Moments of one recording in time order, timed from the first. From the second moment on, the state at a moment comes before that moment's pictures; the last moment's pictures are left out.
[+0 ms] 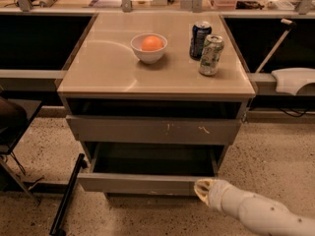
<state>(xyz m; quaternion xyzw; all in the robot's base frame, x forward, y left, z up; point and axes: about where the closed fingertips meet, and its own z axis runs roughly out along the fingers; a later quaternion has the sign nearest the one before) 0.470 -0.156 0.493 -0.54 0.73 0.00 0.40</state>
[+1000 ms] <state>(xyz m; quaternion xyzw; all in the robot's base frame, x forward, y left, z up) 0.334 -0.146 0.475 -0.54 0.75 0.03 0.39</state>
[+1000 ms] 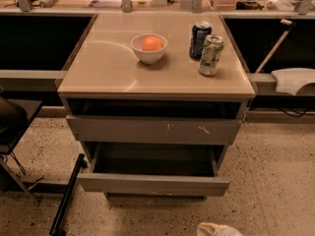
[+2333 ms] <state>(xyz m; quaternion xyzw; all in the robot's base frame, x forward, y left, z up) 0.379 -0.137 0.441 -0.52 0.75 0.07 0.40</state>
